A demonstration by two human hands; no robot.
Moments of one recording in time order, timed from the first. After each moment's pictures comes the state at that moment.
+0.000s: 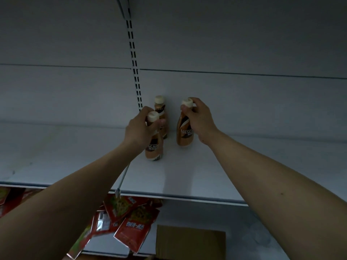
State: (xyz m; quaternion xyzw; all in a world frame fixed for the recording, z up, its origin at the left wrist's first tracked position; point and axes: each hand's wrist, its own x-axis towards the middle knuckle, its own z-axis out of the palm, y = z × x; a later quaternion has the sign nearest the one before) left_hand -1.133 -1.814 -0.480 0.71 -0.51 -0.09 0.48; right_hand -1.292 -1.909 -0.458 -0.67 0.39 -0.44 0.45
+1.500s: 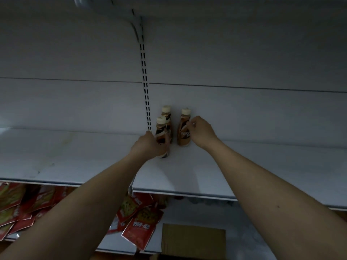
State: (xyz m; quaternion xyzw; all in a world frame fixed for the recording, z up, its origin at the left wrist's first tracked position) left_hand -1.147 -1.778 -0.462 0.83 -0.46 -0.18 0.24; right_hand -1.304 -1.865 -0.438 -0.76 0.50 -0.28 0.30
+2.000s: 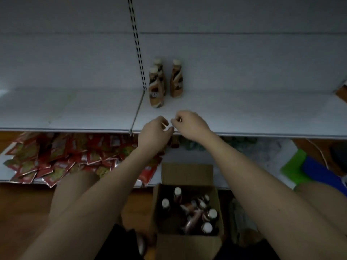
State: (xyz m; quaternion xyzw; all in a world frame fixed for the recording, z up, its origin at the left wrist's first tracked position) left_hand -1.243 -1.650 -0.511 0.78 -0.53 -0.12 0.30; right_hand -1.360 -1.719 -0.488 -0.83 0.47 -0.16 0.26
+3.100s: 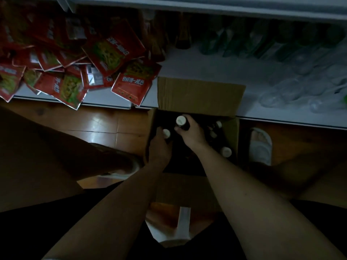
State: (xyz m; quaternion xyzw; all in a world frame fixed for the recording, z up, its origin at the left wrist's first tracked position) left_hand -1.297 -1.566 -0.834 0.84 -0.26 -0.42 0.21; right_hand -1.383 -1.653 -0.840 -0.55 0.60 -0.04 0.58
